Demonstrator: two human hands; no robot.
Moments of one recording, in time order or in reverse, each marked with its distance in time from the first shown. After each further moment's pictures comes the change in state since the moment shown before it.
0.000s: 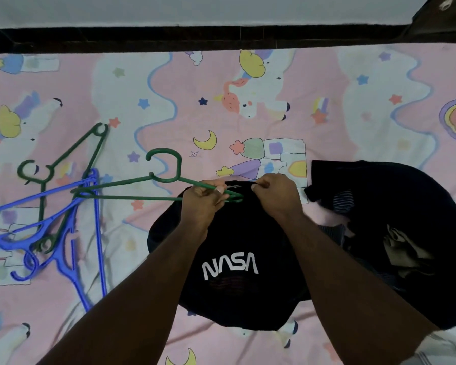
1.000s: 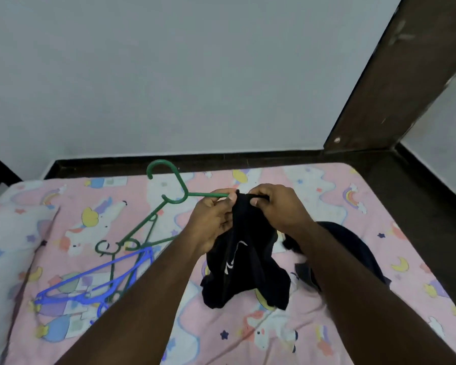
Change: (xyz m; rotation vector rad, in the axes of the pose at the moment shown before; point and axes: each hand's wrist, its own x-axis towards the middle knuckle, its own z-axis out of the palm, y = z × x) left_hand -0.255 0.225 -0.108 -0.084 -0.557 0.239; right_hand -0.261 -0.238 -0.196 0.045 0.216 -0.409
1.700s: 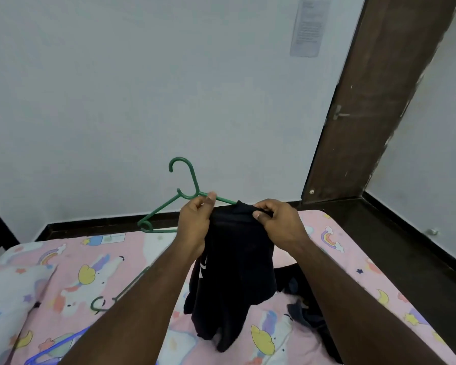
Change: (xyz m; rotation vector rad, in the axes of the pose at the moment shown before) left_hand -0.071 0.093 0.023 0.053 0.200 0.418; right_hand -0.068 -0.076 -0.058 0.124 0.360 -0.010
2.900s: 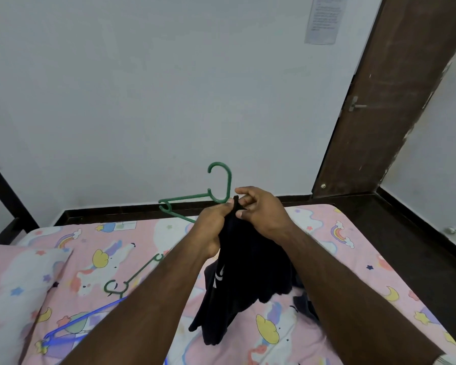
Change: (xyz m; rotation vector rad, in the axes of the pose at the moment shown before) left_hand -0.031 0.003 0.008 -0.107 -0.241 -0.359; right_hand 0.008 -0.023 0.032 0.135 -0.235 -0.038
